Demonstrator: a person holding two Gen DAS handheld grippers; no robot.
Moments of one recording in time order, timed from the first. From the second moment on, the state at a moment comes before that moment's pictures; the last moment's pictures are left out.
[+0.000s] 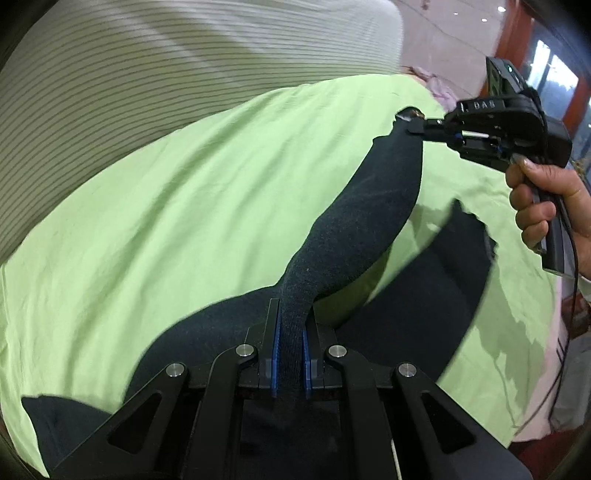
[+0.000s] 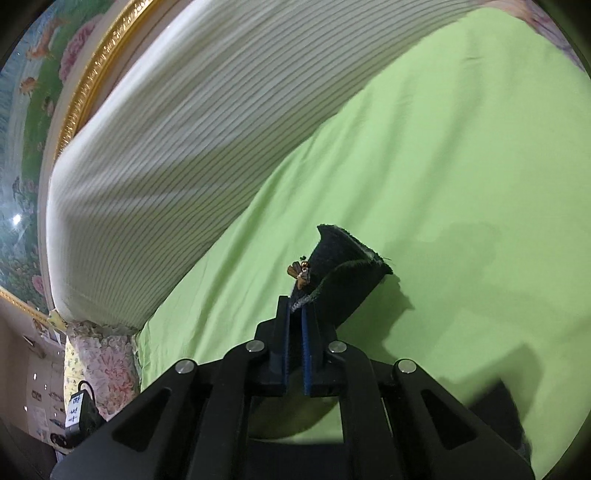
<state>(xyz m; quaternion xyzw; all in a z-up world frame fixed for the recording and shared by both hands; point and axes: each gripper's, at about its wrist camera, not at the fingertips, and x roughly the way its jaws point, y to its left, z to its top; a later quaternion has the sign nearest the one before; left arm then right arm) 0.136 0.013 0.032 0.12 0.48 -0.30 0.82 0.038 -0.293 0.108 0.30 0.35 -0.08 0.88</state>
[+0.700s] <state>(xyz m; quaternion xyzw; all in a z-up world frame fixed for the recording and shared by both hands) 0.033 -0.016 0.008 0.18 0.47 -0.35 0.79 -0.094 -0.290 0.060 0.31 0.37 -0.21 0.85</state>
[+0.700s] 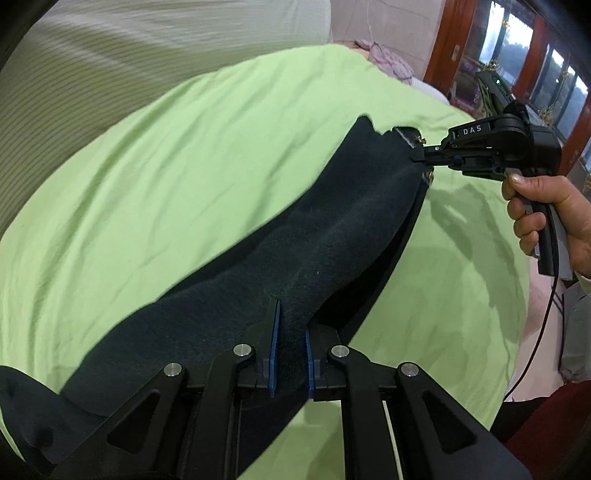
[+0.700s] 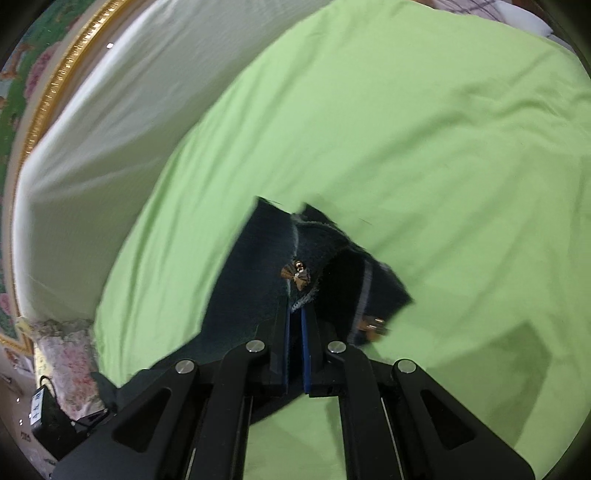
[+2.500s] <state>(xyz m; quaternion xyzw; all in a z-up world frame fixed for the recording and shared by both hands) 0.148 0.207 -0.004 -0.12 0.62 0.15 0.77 0.031 0.035 -0.046 -0.14 0.51 0.22 0.82</state>
